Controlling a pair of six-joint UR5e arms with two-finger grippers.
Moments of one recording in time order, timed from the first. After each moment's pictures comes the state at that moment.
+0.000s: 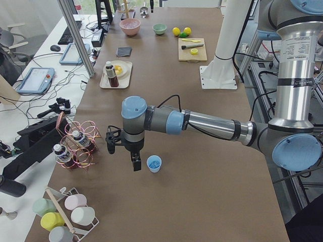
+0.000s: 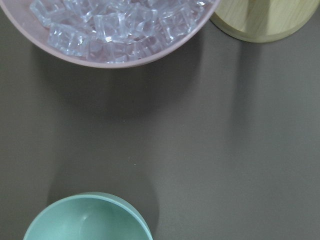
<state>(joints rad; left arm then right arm) -1.53 -1.56 -1.81 -1.55 -2.15 -0.58 1.37 -1.47 1.53 -1.43 2.33 0.14</state>
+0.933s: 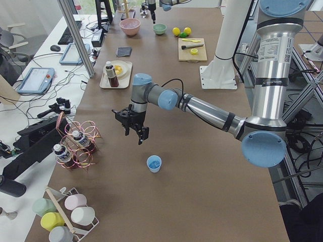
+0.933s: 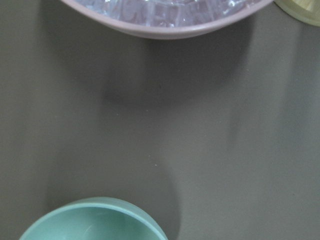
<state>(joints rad) -1.17 -1.61 -1.91 -1.53 -1.82 -1.45 1.26 -1.47 1.46 -1.32 2.29 0.16</state>
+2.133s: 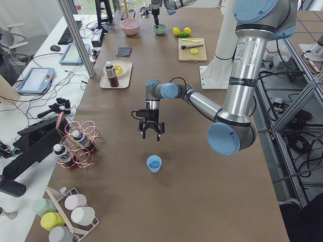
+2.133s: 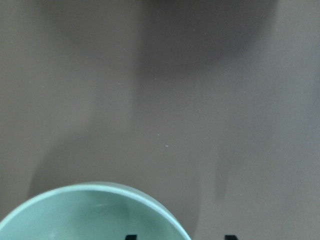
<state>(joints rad) -0.76 -1.74 -1.79 -1.13 -1.49 -1.98 1.18 -1.54 1.45 -1.14 2.25 0.30</state>
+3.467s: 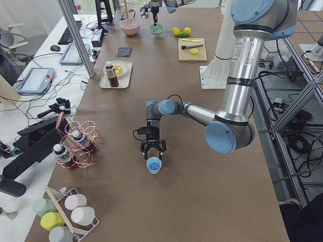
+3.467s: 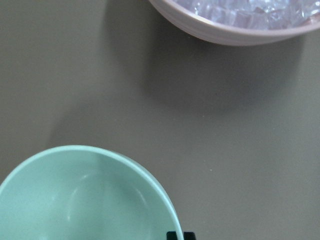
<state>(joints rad) -0.71 -1.75 -1.56 -1.10 -1.40 -2.03 1.18 -1.54 1.59 -1.21 2.25 0.31</state>
